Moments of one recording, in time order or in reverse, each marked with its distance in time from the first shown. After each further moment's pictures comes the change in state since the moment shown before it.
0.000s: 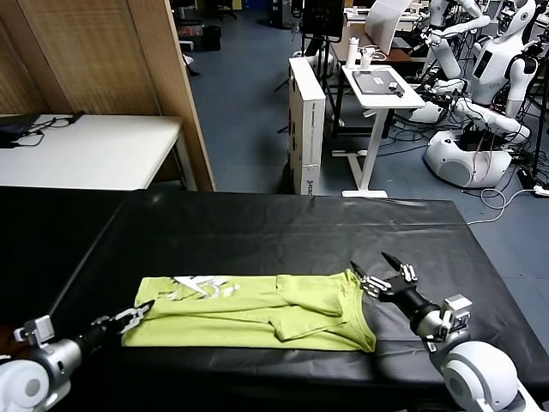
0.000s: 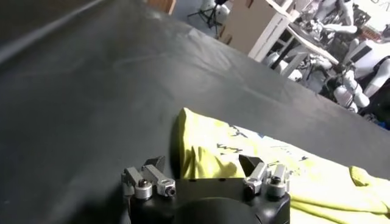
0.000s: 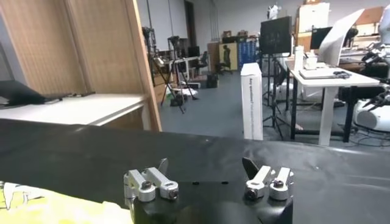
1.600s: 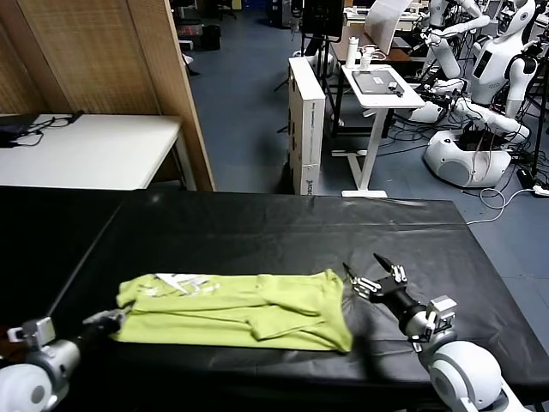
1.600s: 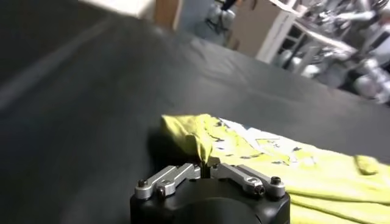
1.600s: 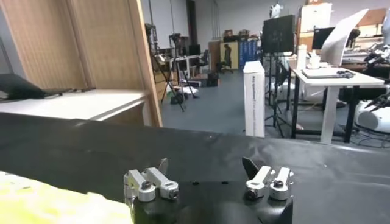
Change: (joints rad) left arm 0.042 -0.005 -0.065 -0.081 0.252 -0.111 -0.041; right arm 0.050 0.050 -0.081 -0.038 -0.078 0.005 0.008
